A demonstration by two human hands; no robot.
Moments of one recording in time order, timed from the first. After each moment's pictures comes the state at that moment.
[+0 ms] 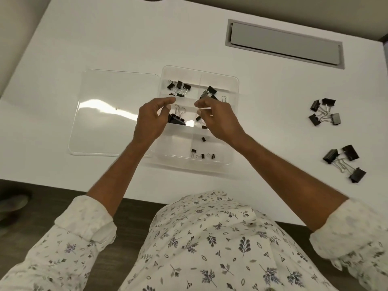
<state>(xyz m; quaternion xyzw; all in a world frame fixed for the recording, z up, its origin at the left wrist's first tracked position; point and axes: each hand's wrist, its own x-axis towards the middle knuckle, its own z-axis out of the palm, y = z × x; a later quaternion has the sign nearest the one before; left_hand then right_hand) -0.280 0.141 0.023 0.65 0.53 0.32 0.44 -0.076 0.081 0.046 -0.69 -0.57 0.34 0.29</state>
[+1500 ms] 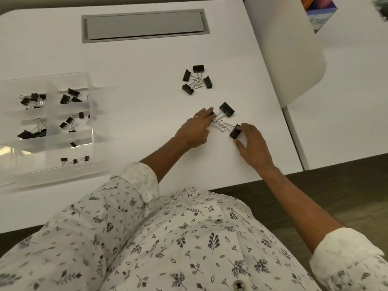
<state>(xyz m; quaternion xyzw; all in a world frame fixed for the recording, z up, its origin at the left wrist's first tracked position) 0.151 -0.082 -0.021 0.93 0.21 -0.06 0.29 0.301 -0.284 -0.045 -0.85 -0.45 0.14 0.25</state>
